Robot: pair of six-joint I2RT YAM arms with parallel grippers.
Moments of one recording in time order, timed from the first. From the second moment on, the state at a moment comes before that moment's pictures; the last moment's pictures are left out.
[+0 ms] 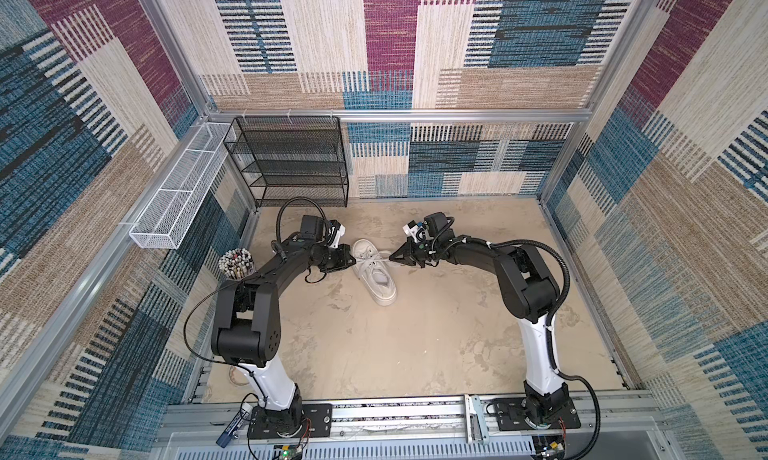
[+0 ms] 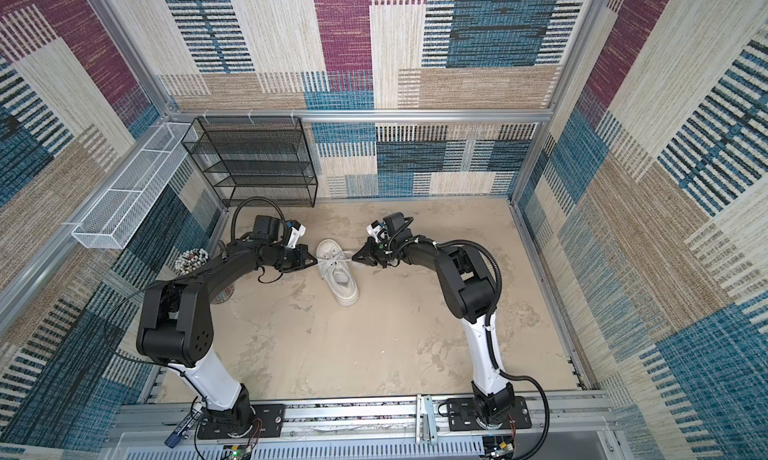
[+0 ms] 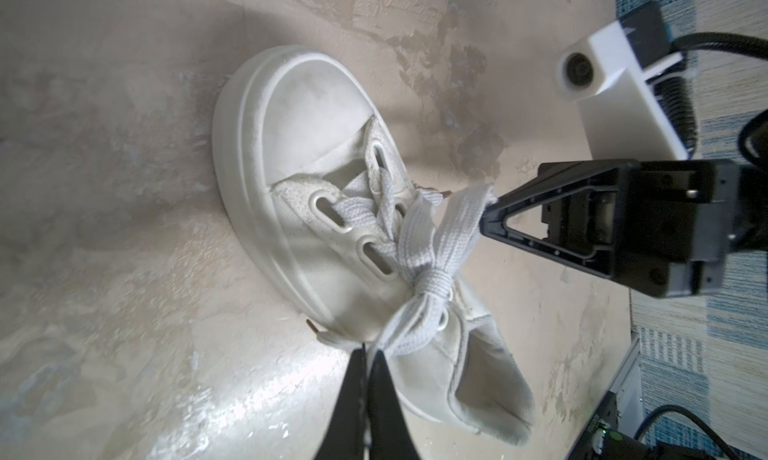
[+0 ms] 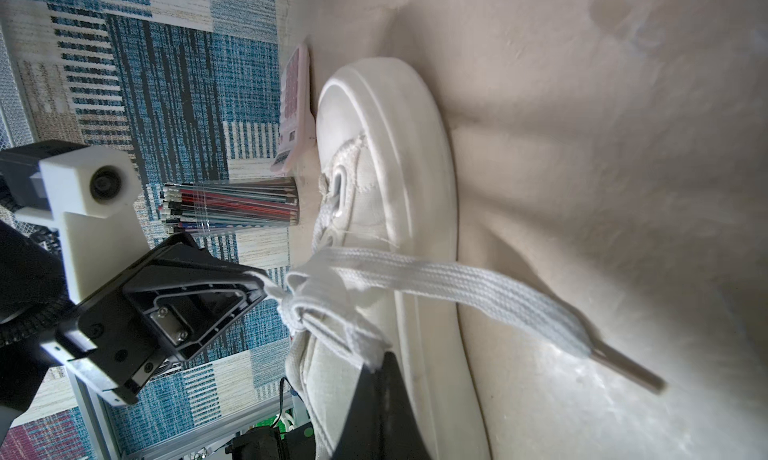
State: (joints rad) left arm -0.13 1.75 1.21 -0.49 0.53 -0.22; right arm 0.44 2.18 1.49 -0.07 -0.82 0.80
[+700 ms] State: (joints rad) left arm -0.13 1.76 1.17 -0.49 0.53 -0.21; right arm 0.42 2.17 1.45 -0.04 -0.78 0.81
